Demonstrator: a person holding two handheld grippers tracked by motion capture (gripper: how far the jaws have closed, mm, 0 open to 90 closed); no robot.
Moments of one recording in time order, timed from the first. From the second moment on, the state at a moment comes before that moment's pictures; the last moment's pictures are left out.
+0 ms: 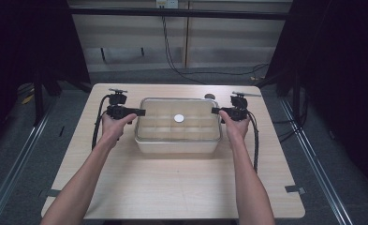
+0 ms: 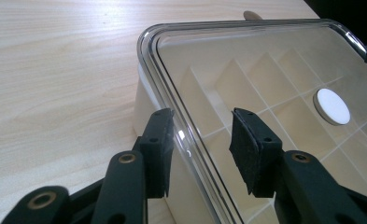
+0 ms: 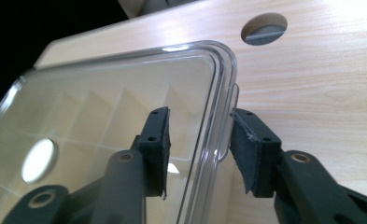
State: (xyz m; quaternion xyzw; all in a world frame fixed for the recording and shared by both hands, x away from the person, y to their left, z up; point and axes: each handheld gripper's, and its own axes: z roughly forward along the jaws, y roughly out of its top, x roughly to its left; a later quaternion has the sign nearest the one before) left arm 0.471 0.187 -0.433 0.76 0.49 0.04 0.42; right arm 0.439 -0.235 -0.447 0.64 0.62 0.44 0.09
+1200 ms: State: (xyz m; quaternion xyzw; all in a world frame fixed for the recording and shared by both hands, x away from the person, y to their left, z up) left arm 0.436 0.201 -0.435 0.78 0.46 0.04 0.43; right arm 0.422 -0.226 -0.446 0.61 0.66 0.42 0.11
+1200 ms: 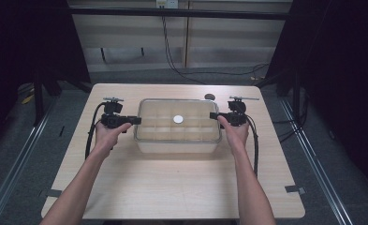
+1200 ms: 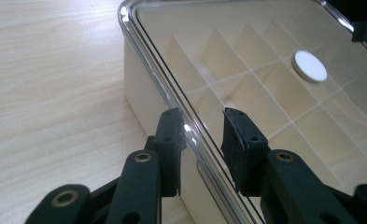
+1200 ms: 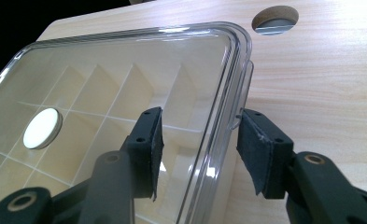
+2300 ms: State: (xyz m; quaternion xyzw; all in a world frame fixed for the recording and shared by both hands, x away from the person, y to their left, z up) left arm 0.347 0.246 -0.417 0.79 0.41 0.07 0.46; right arm 0.317 -0.235 -0.406 0.51 0.70 0.48 0.15
